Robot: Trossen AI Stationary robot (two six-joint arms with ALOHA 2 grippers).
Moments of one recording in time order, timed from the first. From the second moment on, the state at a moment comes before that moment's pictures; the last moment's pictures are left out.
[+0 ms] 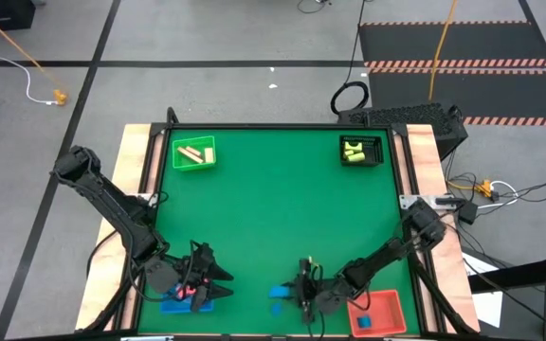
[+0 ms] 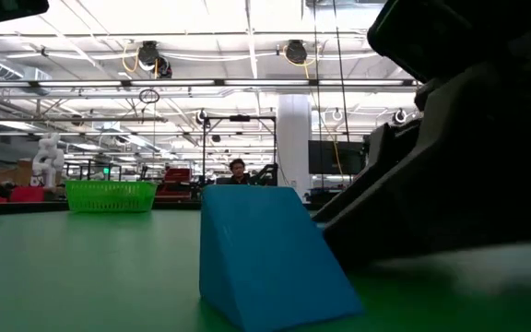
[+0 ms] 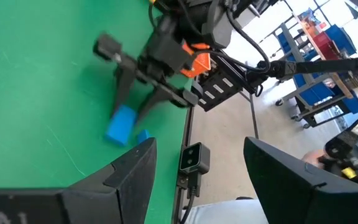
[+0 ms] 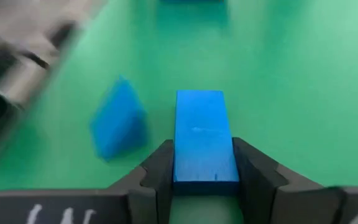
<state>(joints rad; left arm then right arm) -0.81 1.34 0.79 0.12 -0.50 -1.04 0.66 2.10 0.94 0.59 0.51 0.42</state>
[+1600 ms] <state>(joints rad) -0.81 1.34 0.79 0.12 -0.66 -0.90 1.03 1.40 0.94 -0.53 0.18 1.53</state>
